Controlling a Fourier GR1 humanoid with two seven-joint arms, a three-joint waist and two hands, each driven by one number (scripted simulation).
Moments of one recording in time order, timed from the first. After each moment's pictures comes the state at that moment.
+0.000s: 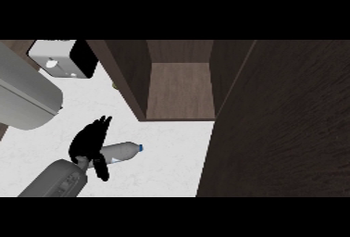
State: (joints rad) left arm -0.31 0.45 -0.56 -1.14 -0.60 -0.07 0.60; right arm 0.07 -0.13 0.58 -2.47 0.16 -0.24 0.43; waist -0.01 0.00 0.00
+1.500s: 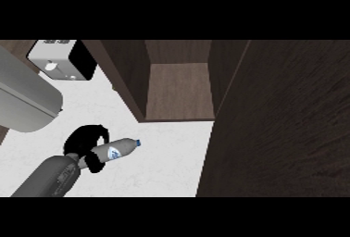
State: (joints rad) left arm -0.37 0.41 -0.44 -0.82 -0.75 -0.02 0.15; right arm 0.04 -0.20 0.64 -2.45 0.16 -0.33 0.43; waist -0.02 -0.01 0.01
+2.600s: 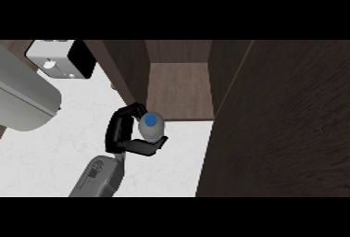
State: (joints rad) left arm -0.30 0.01 -0.16 -1.08 0.17 0.10 -0.54; right arm 0.11 -0.26 0.64 -2.45 0.14 -0.36 0.34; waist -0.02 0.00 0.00
